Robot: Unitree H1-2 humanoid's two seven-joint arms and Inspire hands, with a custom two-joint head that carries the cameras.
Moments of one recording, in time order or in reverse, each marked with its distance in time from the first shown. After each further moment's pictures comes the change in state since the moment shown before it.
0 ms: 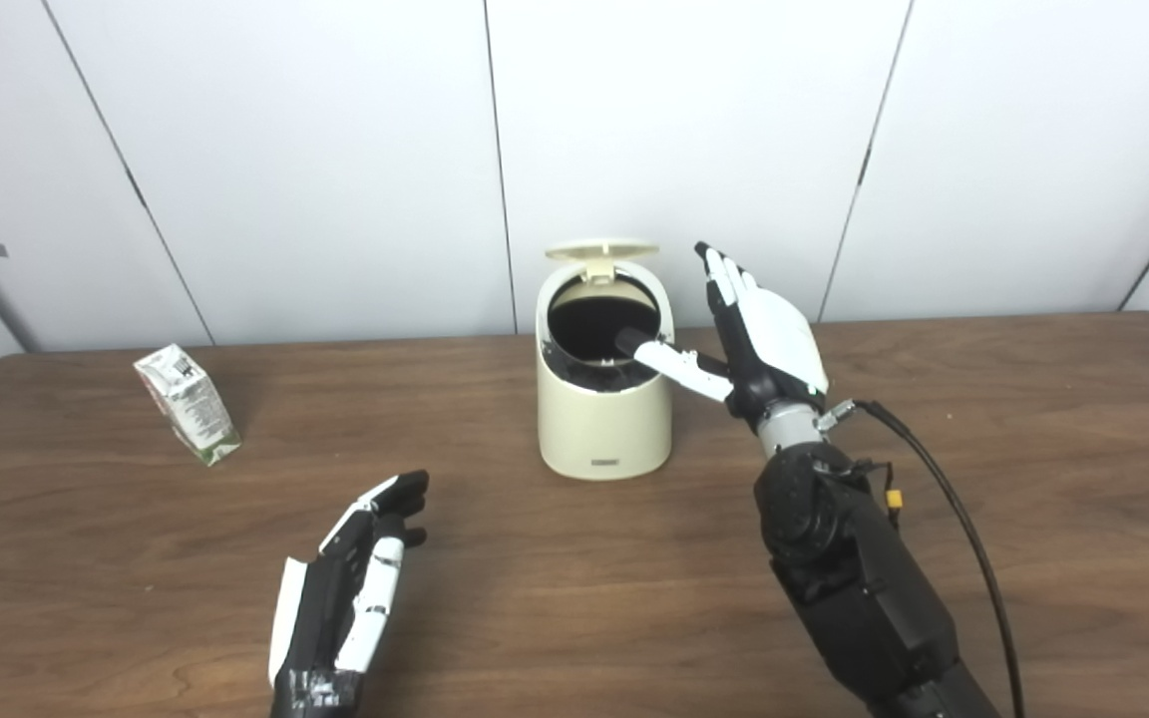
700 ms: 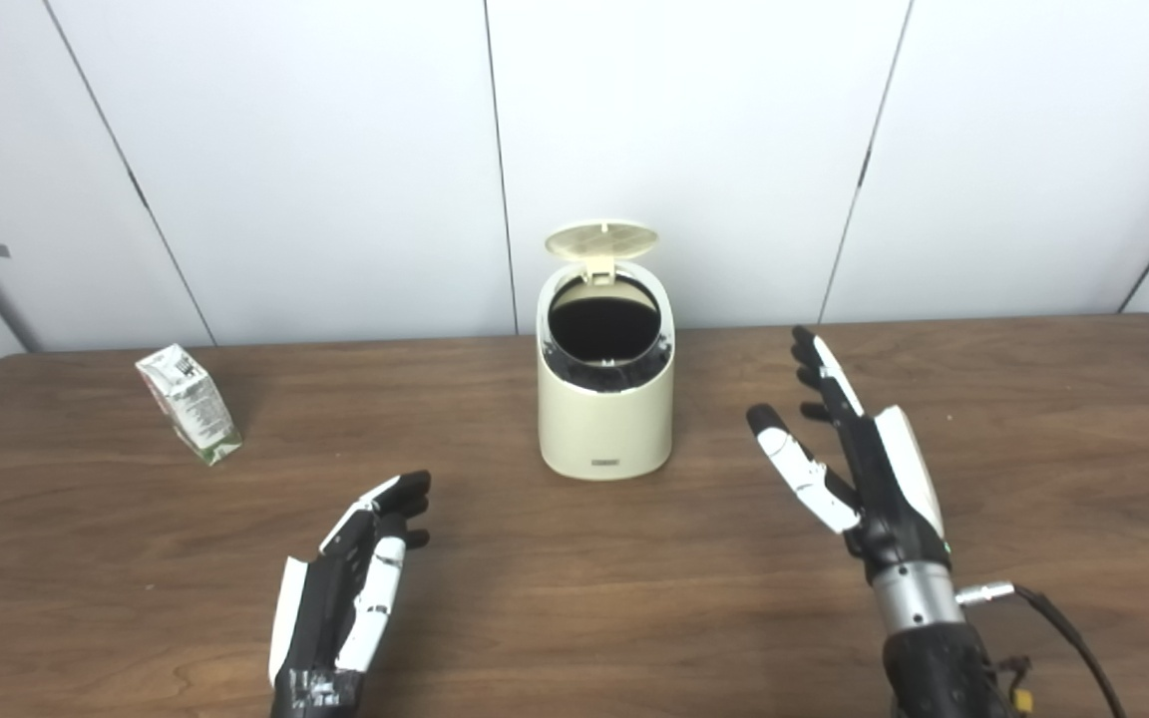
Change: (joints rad) left arm 0.002 0.003 0.007 -0.003 -0.010 0.000 0.000; right arm 0.478 0.039 -0.162 -0.416 0.305 -0.232 -0.040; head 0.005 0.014
